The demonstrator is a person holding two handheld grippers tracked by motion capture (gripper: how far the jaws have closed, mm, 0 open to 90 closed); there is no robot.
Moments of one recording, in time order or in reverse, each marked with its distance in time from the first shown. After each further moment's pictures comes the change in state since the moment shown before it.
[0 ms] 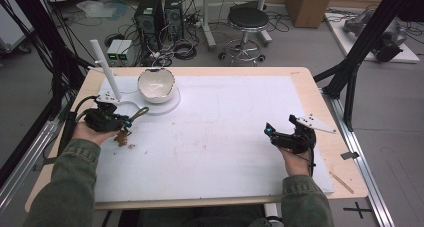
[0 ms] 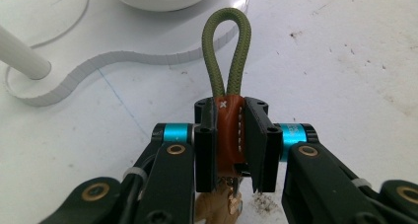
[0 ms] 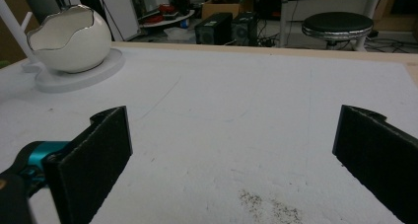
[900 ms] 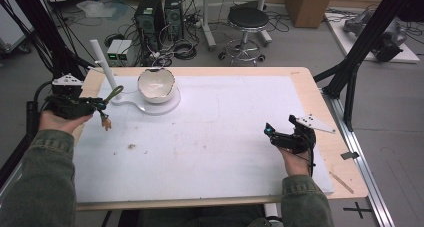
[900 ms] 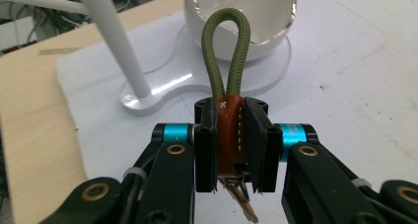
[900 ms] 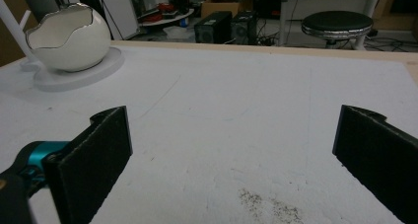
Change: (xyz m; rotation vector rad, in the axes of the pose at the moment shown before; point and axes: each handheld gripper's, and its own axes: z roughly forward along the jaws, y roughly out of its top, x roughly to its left) left arm 0.044 0.008 -0.071 -0.159 0.101 -0.118; right arm 0.000 0.000 0.001 0.005 -0.004 0.000
